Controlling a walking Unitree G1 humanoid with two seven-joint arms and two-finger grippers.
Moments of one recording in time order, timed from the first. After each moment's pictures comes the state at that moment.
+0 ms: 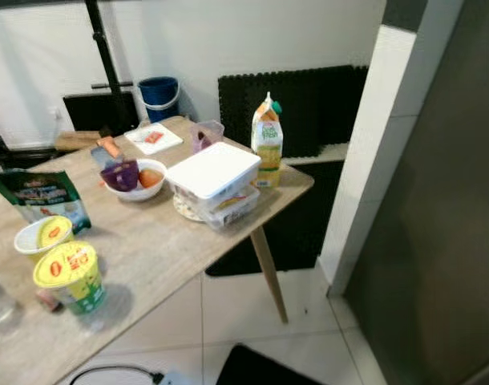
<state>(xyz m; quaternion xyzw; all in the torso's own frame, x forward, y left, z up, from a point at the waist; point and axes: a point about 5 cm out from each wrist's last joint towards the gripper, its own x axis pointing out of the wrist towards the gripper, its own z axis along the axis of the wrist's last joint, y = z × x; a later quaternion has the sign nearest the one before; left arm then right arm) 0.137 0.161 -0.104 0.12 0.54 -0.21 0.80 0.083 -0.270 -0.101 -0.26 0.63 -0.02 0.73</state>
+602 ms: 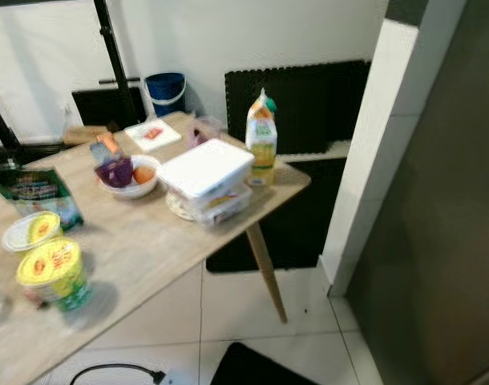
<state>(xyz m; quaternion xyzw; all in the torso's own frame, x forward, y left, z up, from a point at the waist) 0.137 0.163 -0.104 0.13 0.54 -0.21 0.80 0.090 -0.275 -0.098 -0.27 0.62 -0.02 0.73</state>
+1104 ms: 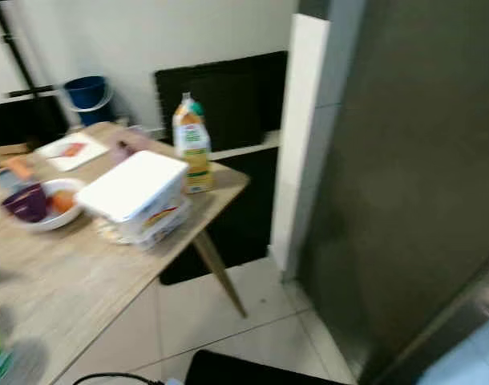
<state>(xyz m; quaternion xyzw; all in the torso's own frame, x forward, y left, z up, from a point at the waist) 0.128 0.163 -0.107 0.12 0.56 -0.21 0.79 0.084 -0.274 -0.099 -0.27 0.63 -0.03 0.73</state>
